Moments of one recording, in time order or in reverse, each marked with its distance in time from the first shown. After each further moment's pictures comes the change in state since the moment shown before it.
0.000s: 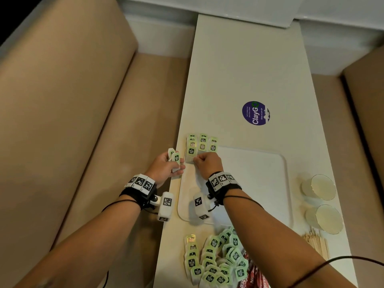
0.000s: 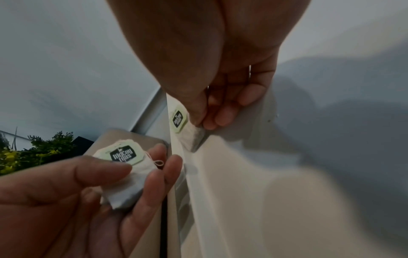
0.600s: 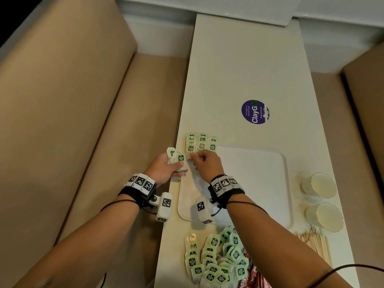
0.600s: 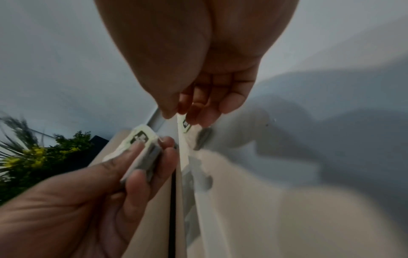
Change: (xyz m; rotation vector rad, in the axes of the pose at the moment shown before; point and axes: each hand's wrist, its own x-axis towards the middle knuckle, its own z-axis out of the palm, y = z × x) left_hand -0.001 -0.002 0.000 0.122 -0.110 0.093; right_hand -0.013 -0.002 -0.002 0.172 0.054 -0.113
